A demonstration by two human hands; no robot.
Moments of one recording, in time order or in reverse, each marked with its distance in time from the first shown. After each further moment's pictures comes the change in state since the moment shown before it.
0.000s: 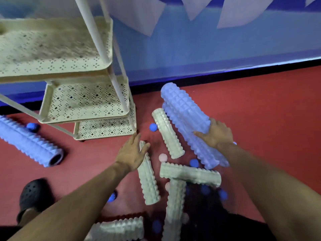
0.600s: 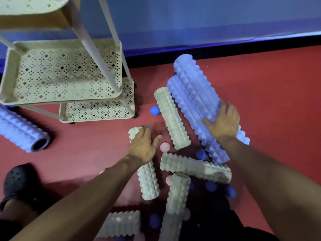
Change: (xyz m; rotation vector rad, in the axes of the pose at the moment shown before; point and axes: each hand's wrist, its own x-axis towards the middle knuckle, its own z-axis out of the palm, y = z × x) left_hand 0.052 0.006 0.073 -0.183 -0.084 -0.112; right_hand 0.073 0.017 0.103 0.046 0.253 -0.107
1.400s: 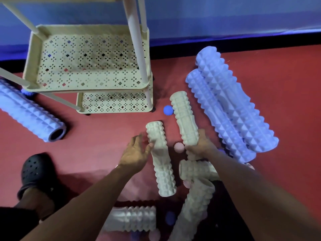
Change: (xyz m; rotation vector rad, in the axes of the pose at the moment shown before) left_hand -0.041 -0.091 -0.020 -0.104 -0.001 -0.170; right_hand -0.079 -0.080 0.090 0.340 -0.749 0.244
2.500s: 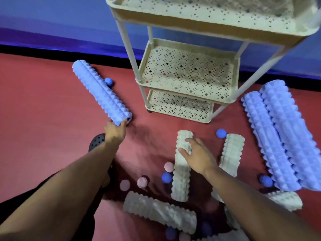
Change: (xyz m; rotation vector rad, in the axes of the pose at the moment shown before) left_hand -0.012 -0.205 -0.193 -0.551 0.624 -0.513; right_hand -0.135 -0.209 0.119 -0.363 0.015 -0.429
